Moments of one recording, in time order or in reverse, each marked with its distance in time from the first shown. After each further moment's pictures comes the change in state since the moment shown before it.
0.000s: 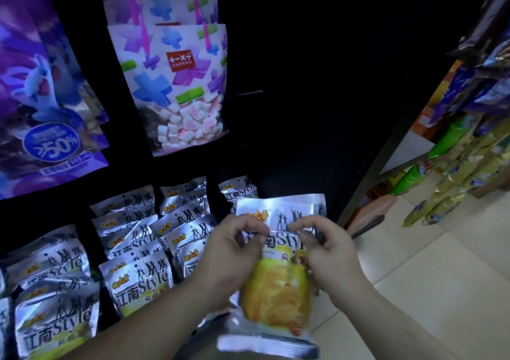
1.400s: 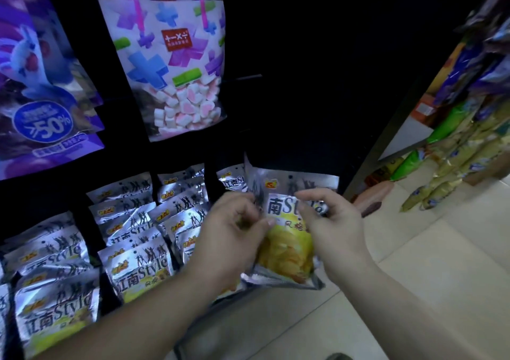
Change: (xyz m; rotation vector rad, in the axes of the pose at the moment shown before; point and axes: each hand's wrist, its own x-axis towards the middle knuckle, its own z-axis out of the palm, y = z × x) left_hand -0.012 0.023 -0.005 0.146 0.069 0.172; right_hand 0.001 -0.025 0.004 0.121 0.180 0.068
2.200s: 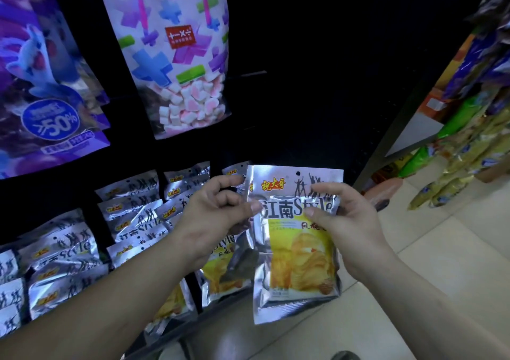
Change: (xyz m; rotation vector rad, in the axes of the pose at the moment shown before) left_hand 0.029 -0.016 -0.028 -0.439 -0.149 -0.358; right_hand 0.007 0.000 -0.018 0.167 -0.139 0.123
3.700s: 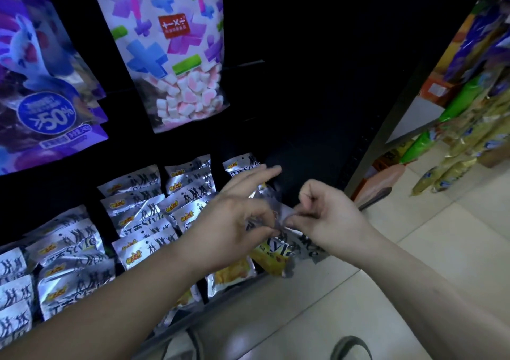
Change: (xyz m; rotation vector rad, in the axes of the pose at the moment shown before) left_hand -0.017 0.003 0.004 0.910 -0.259 0.745; right_hand 0.003 0.009 0.007 -0.348 -0.410 -0.093
